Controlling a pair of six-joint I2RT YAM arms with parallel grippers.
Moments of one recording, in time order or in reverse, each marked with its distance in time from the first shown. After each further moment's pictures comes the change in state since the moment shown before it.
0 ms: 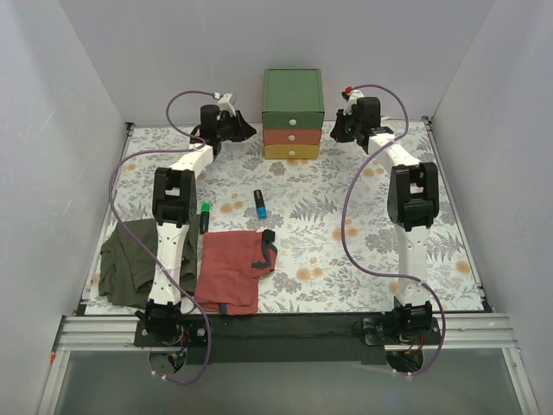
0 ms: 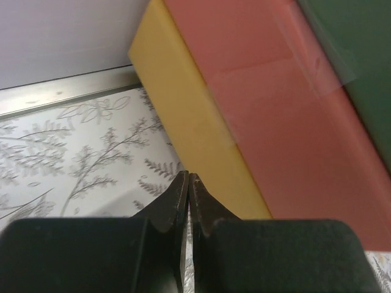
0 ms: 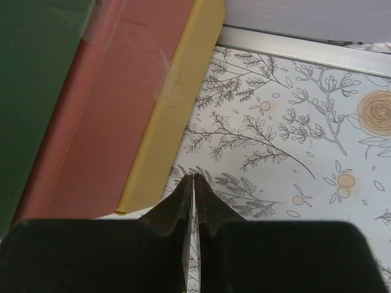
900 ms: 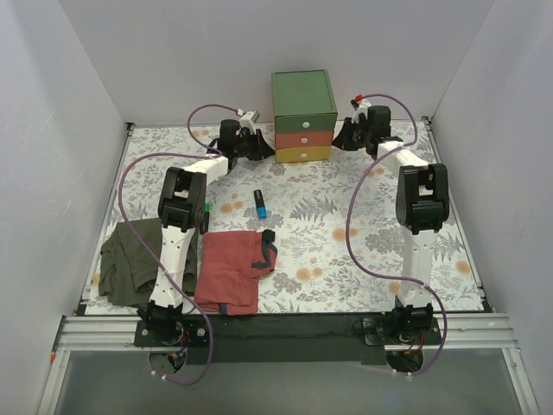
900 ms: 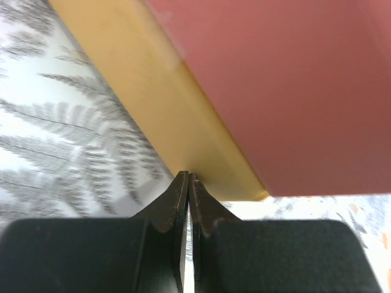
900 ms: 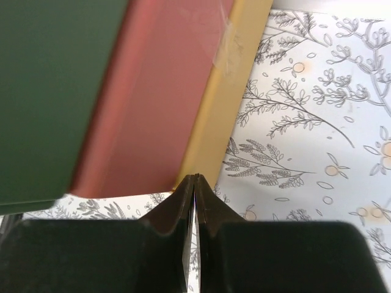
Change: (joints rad) left arm -0.122 -0.072 -0.228 0.066 0.018 0.019; right arm -0.029 -0.045 -0.168 0.111 -0.184 0.086
